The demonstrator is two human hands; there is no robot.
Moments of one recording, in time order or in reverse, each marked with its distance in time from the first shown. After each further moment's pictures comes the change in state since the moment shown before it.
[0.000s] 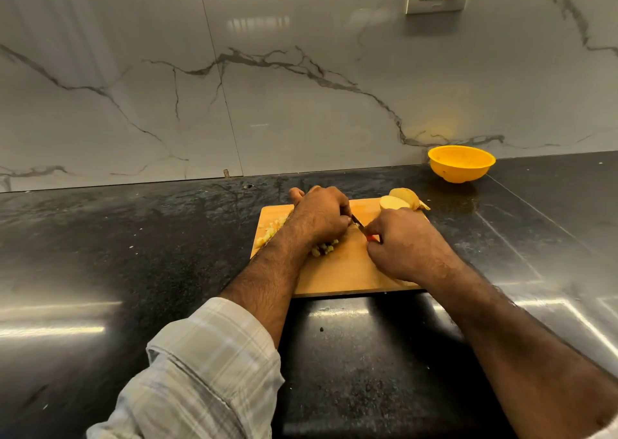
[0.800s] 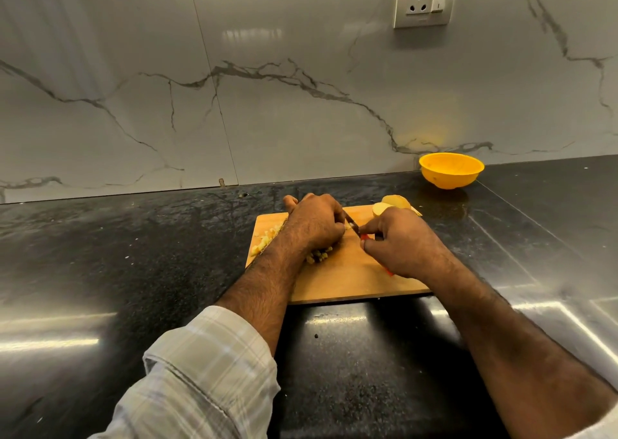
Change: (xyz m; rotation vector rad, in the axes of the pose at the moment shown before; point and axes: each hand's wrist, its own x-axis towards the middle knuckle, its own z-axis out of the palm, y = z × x) left_hand -0.001 0.003 -0.001 -0.008 0.010 -0.020; right_hand 0.004 0.012 -0.006 0.173 0.044 -0.027
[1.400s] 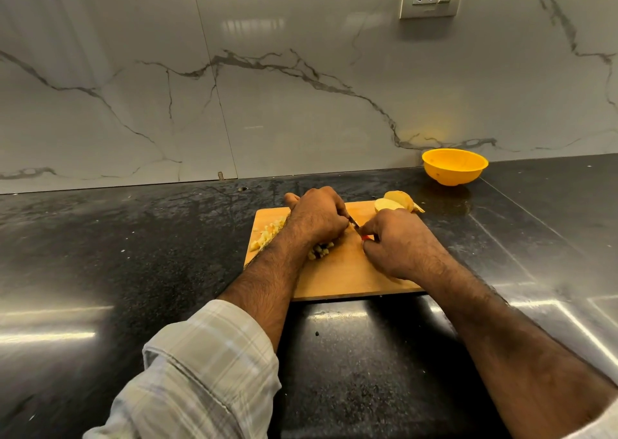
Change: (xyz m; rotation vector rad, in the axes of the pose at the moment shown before) left_hand 0.009 0.002 0.004 -0.104 -0.008 -0.090; right_hand 0.009 -0.002 0.012 -0.143 -0.042 0.012
